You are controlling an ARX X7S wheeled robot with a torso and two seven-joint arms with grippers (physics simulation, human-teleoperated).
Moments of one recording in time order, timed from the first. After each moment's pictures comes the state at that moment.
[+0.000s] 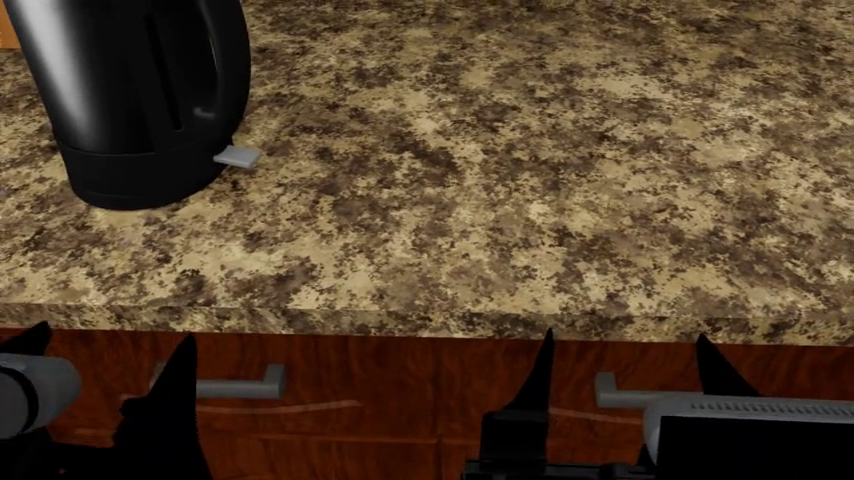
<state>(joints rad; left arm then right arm) -0.42 -0.23 -0.12 0.94 -1.08 -1.35 -0.72 0.25 0.28 0.08 -0.97 0.65 1.12 0.47</state>
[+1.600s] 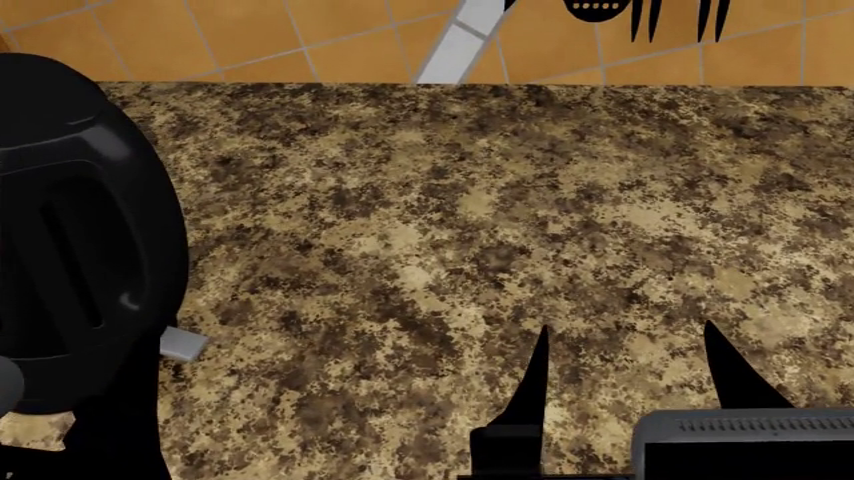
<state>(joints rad) -0.53 -0.38 -0.14 0.92 -1.56 -1.32 -1.11 0.28 0.49 -0.01 -1.02 0.87 1.03 0.72</state>
